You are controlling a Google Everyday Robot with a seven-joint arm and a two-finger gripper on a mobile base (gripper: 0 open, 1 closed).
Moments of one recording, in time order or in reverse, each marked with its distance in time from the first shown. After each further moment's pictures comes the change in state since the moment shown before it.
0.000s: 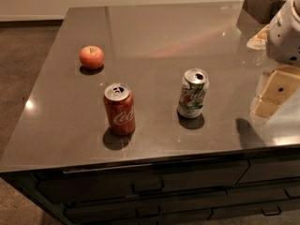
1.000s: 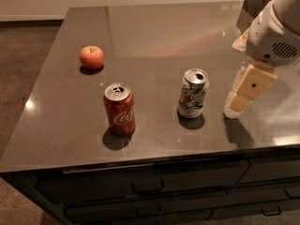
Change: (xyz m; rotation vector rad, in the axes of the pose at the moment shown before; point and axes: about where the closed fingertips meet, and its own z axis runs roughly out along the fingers) arm -0.029 -0.008 0.019 -0.018 -0.090 0.083
